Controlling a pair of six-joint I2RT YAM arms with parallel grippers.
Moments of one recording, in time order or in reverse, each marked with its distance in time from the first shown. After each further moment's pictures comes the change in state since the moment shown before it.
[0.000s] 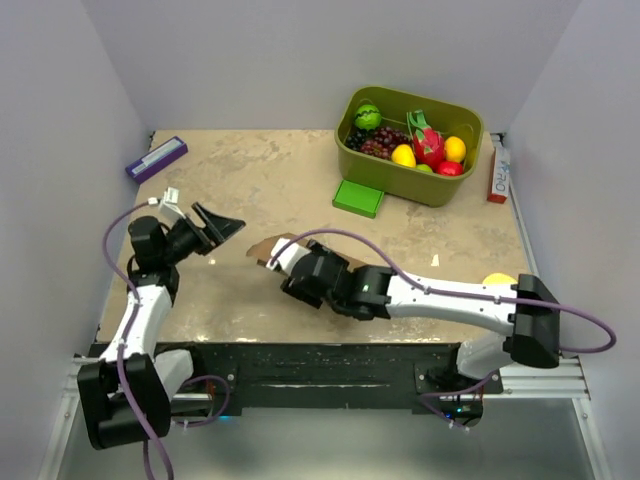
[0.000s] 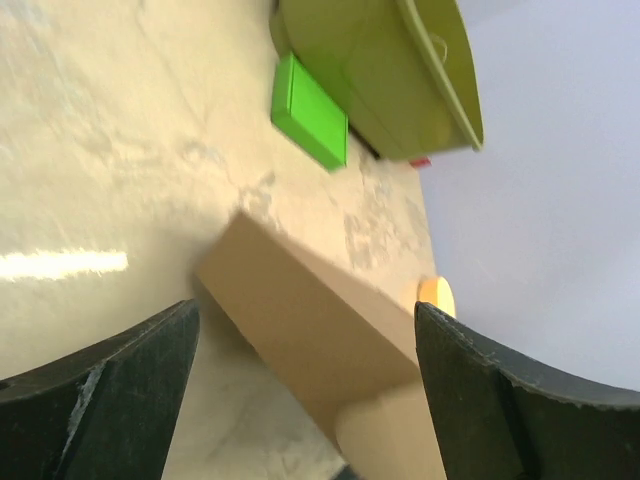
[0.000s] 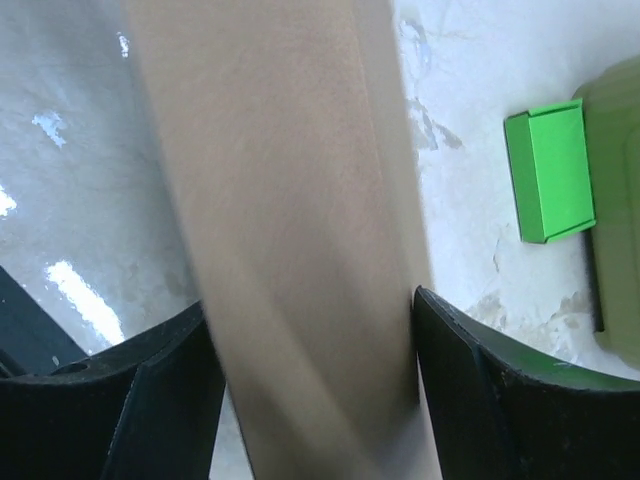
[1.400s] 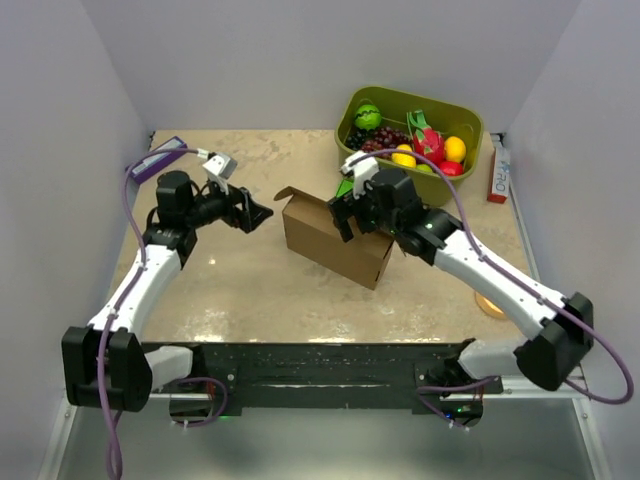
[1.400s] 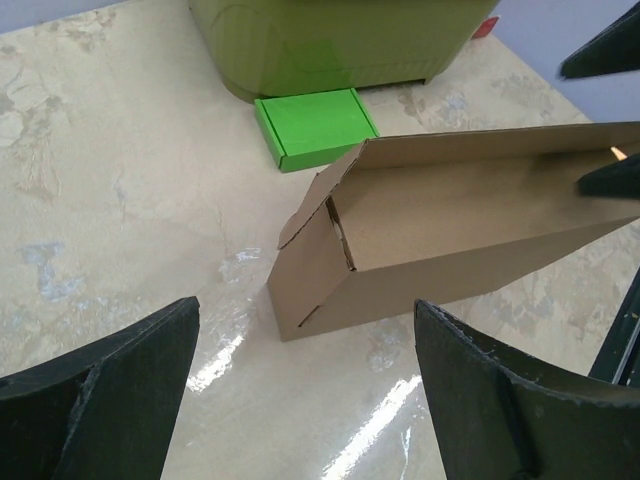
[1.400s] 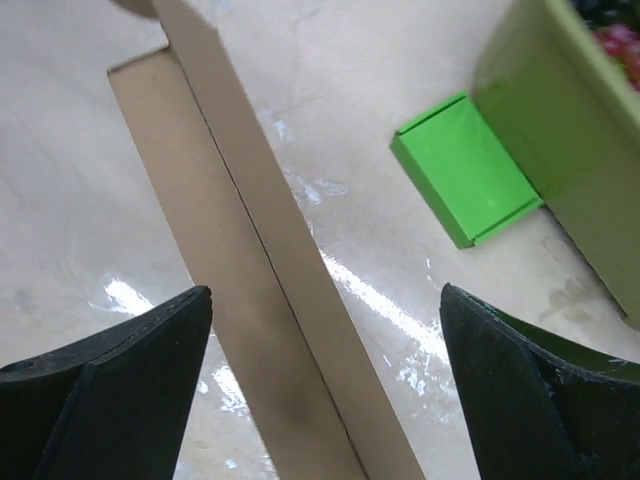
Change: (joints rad) left arm -0.275 0.166 0.385 -0.229 -0.092 0.730; right arm -0.576 -0.132 0.060 0.059 -0.478 0.059
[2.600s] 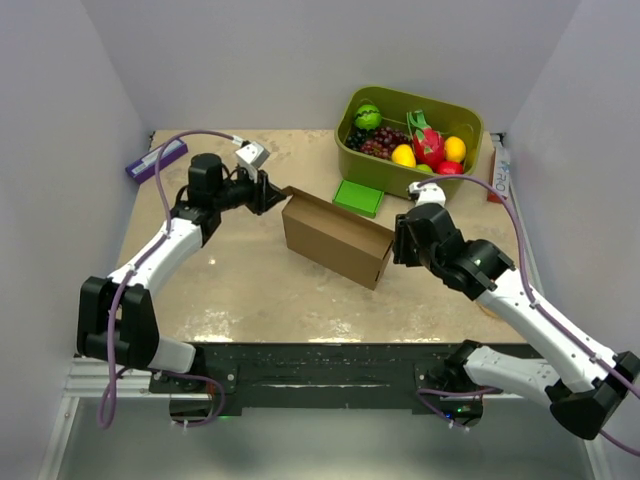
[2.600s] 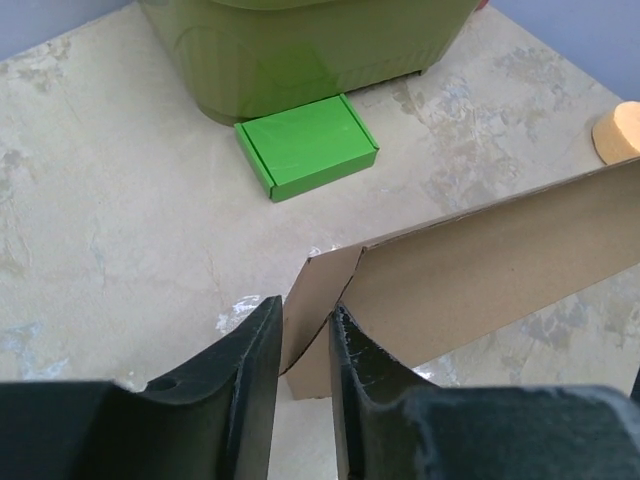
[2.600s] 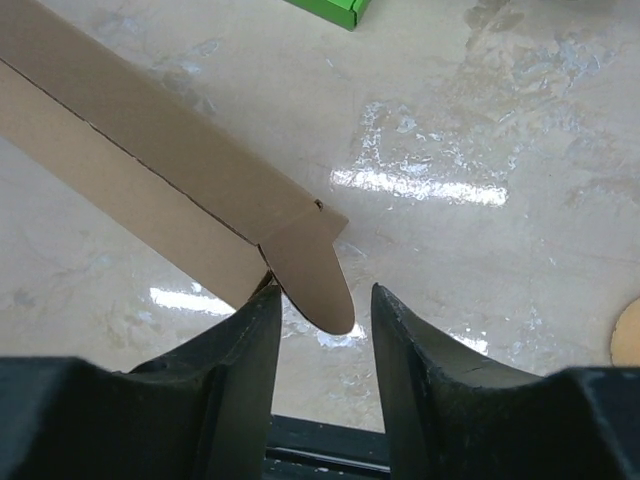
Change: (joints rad) left arm -0.138 0.241 0.156 0.052 -0.058 0.082; right arm -0.005 -0.347 -0.136 -0.423 0.295 0.497
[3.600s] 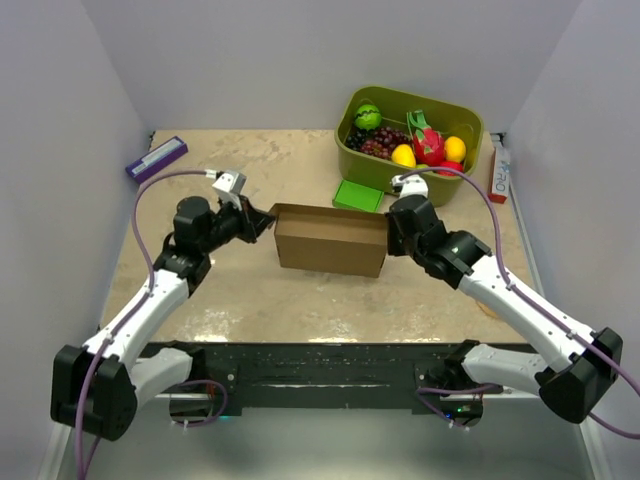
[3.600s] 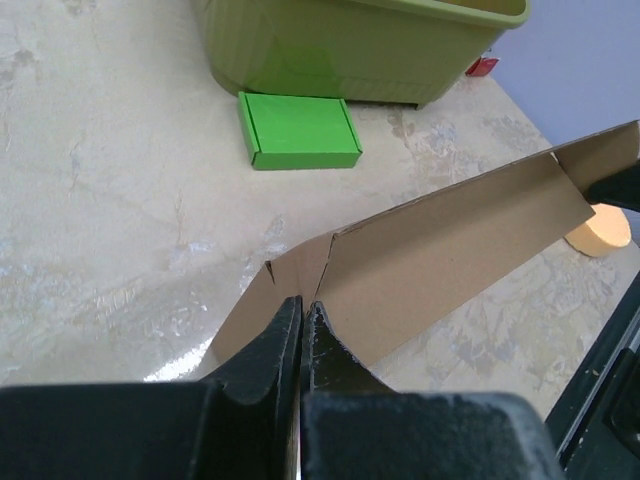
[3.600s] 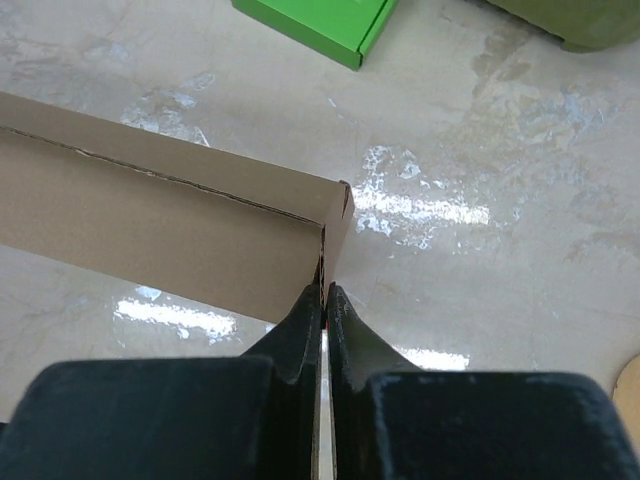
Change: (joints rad) left arm -0.056 -0.339 -0.309 0.087 -0.208 -0.299; right arm -0.007 0.126 -0.016 0.158 0.013 -0.072
